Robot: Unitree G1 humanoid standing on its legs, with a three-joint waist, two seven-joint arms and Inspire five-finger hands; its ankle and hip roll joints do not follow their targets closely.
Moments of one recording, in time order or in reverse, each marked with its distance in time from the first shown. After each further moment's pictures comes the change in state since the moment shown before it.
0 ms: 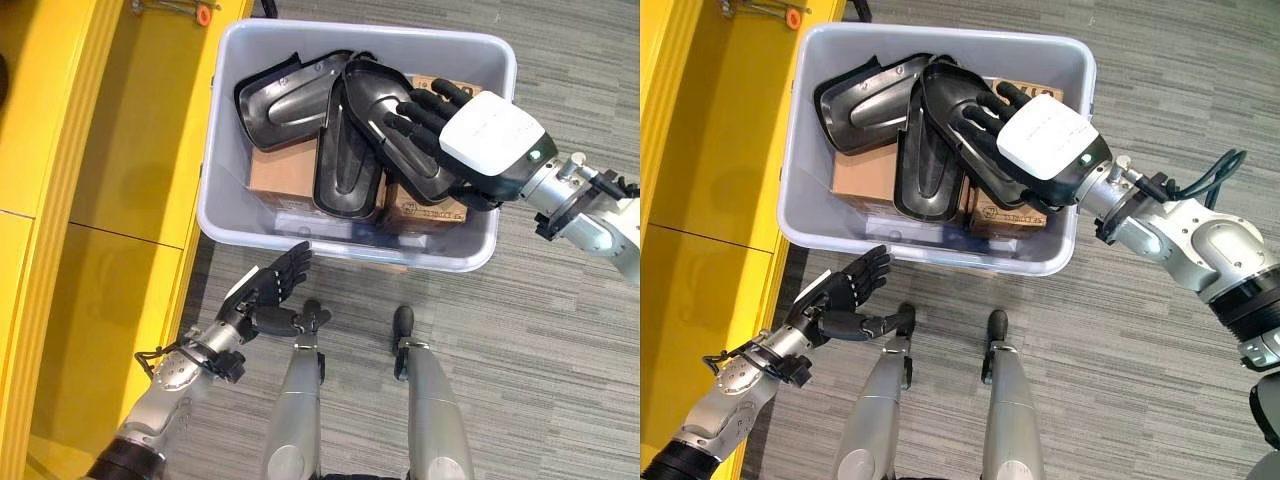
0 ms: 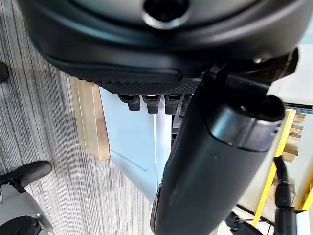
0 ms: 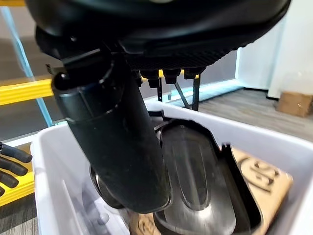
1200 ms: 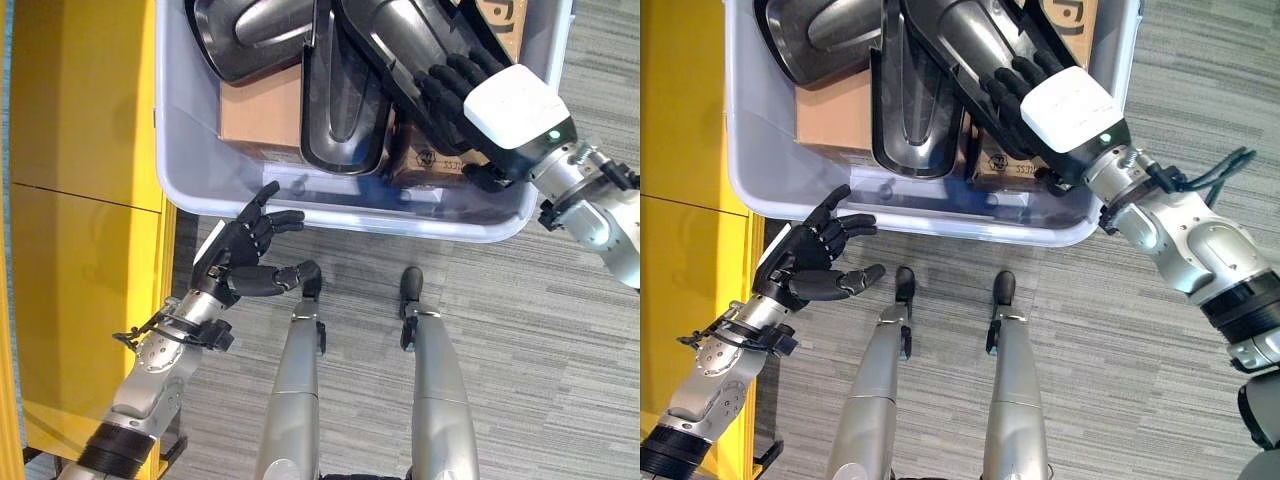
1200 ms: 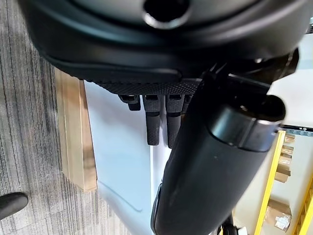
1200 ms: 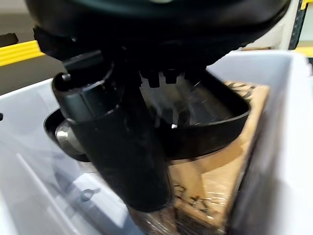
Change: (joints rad) left arm -0.059 0.040 0.057 -0.059 -0.036 -0.077 0.106; right arm -0.058 0.071 0.020 -0.009 0.040 0.186 0.036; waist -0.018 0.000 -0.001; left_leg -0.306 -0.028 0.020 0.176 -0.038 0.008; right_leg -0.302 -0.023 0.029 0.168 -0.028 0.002
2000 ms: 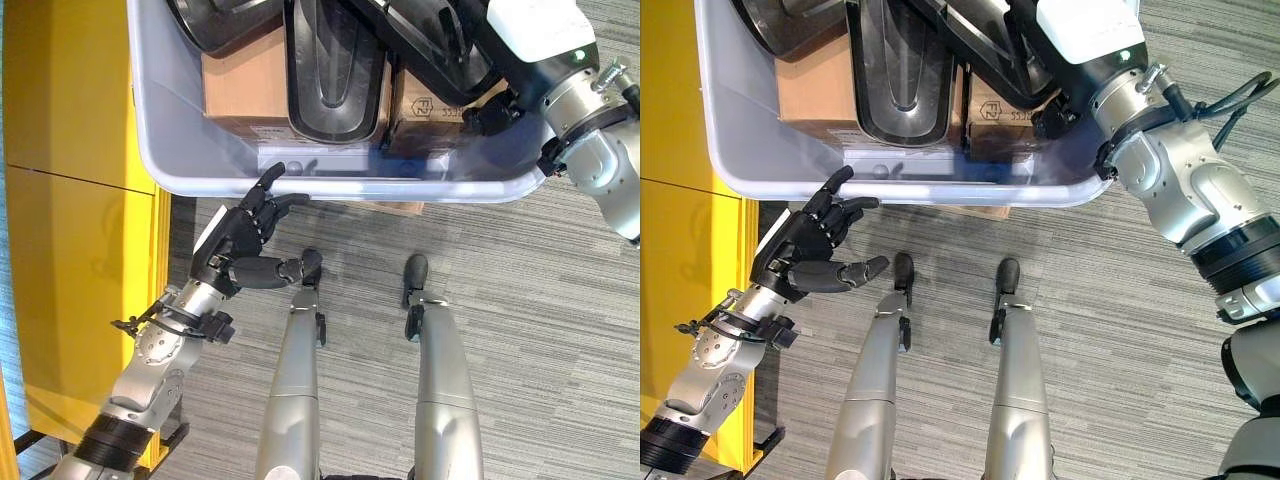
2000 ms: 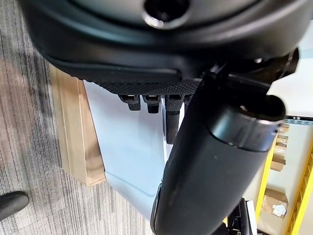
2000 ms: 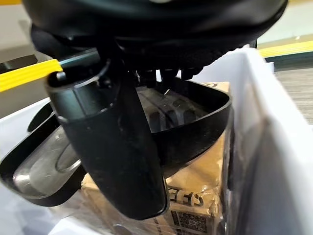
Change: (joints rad) left arm -0.029 0.003 0.008 -0.034 -0.002 -0.047 0.001; right arm -0.268 0.046 0.077 0.168 0.196 0.103 -0.001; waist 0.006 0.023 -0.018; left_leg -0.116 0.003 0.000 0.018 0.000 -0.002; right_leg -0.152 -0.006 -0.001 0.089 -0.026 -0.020
